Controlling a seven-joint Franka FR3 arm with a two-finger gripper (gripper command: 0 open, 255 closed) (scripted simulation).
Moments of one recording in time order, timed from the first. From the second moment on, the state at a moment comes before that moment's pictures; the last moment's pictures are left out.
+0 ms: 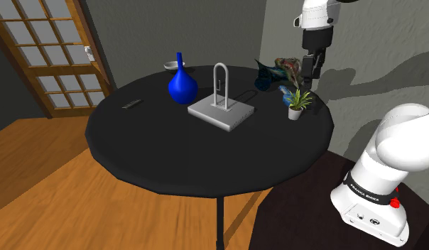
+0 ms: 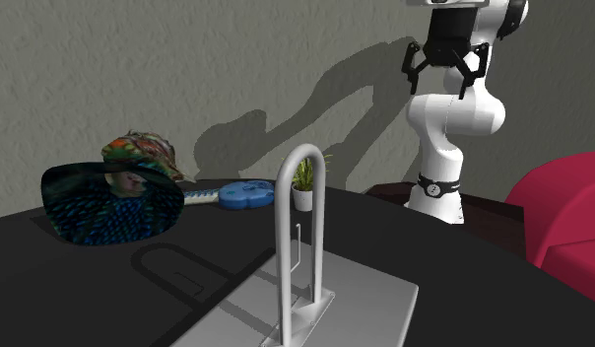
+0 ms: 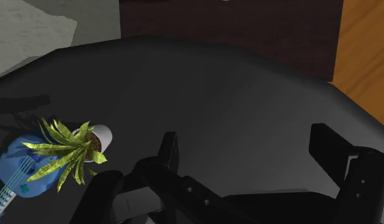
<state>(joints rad) -0.02 -0.80 0.05 -2.41 -0.03 1.46 -0.06</state>
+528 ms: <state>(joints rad) -0.08 -0.67 0.00 -2.43 -0.08 1.64 -0.04</state>
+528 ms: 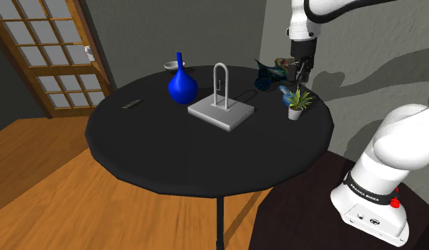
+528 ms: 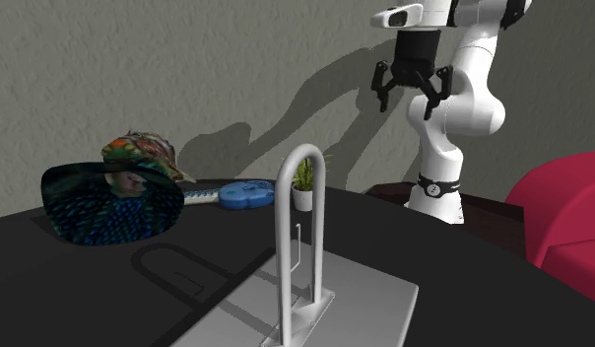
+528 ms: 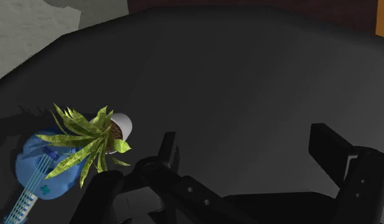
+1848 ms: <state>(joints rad) -0.27 -0.09 -0.18 -2.22 -0.17 2.11 0.04</state>
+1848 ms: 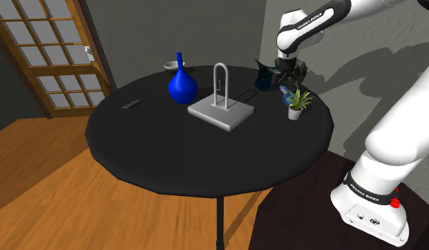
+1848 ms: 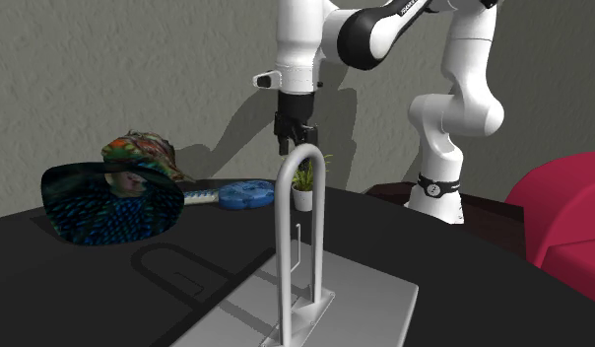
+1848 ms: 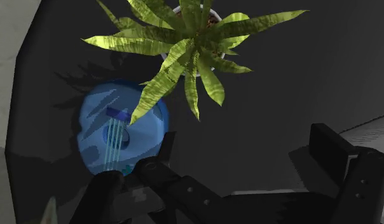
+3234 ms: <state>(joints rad) -0.48 0.52 -0.29 -1.68 -0.01 2.28 0.03</state>
